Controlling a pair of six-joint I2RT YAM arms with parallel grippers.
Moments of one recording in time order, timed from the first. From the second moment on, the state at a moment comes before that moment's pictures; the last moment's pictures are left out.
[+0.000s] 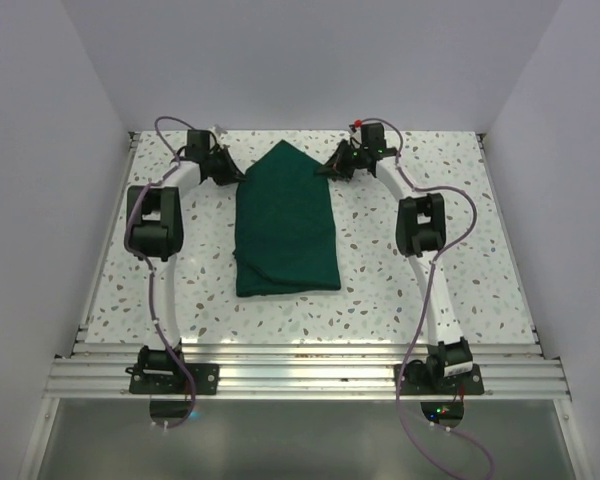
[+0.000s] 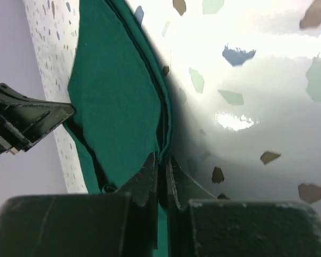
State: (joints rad) left arm -0.05 2.39 1.85 -0.24 0.42 -0.49; right arm 0.21 2.79 2.49 -0.43 -0.65 0.71
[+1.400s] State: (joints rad) left arm -0.10 1.13 0.69 -0.47 0.48 -0.42; right arm 0.31 1.71 1.16 -0.64 -0.67 0.51
